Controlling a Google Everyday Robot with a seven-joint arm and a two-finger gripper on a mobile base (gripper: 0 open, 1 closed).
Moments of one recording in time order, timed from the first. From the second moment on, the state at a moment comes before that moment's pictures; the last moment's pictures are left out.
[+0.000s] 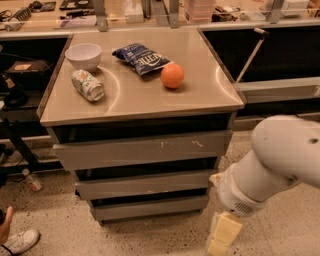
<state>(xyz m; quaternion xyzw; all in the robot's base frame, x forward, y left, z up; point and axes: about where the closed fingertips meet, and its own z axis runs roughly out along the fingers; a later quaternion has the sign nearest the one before) 0.344 -0.128 0.722 -0.59 0.79 0.14 0.10</state>
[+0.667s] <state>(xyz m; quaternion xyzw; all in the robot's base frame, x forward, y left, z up) 0.368 -0.086 0.577 -0.55 0.80 0.21 0.10</state>
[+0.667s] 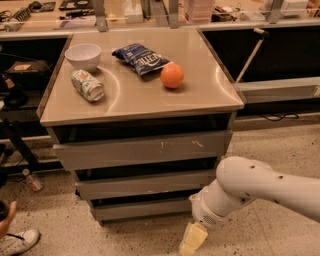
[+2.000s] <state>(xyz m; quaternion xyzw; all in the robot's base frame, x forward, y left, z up) 0.425 -0.069 0.443 -0.50 0.81 0.26 0.12</state>
